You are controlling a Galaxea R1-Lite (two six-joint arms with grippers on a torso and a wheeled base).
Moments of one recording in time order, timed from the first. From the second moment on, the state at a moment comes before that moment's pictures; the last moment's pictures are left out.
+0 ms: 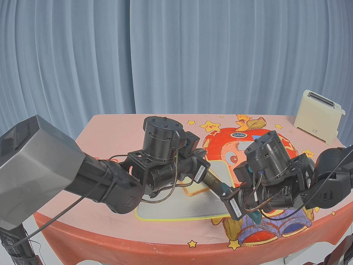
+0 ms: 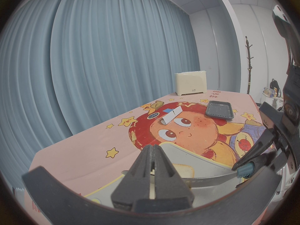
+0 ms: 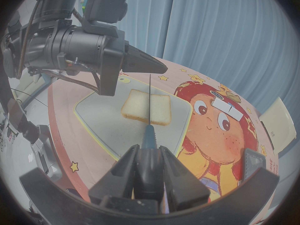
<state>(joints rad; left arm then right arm) -0.74 2.08 -1.11 -0.65 0.05 0.14 0.81 1.76 -0.92 0.05 -0.23 0.11</state>
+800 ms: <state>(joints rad) -0.73 2.11 -1.13 -0.65 0.05 0.14 0.81 1.76 -0.92 0.05 -0.23 0.11</state>
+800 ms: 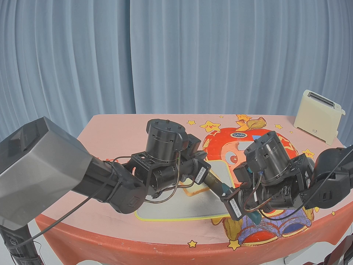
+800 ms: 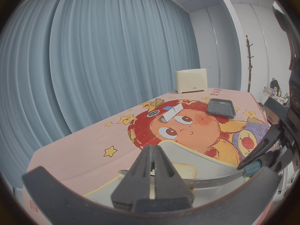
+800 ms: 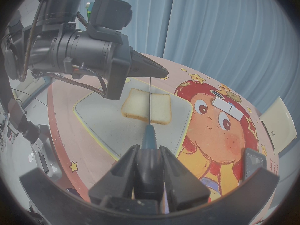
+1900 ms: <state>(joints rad) -0.73 2.16 -1.17 -0.64 0.05 0.15 0.81 1.76 -0.92 0.05 -0.23 0.11</state>
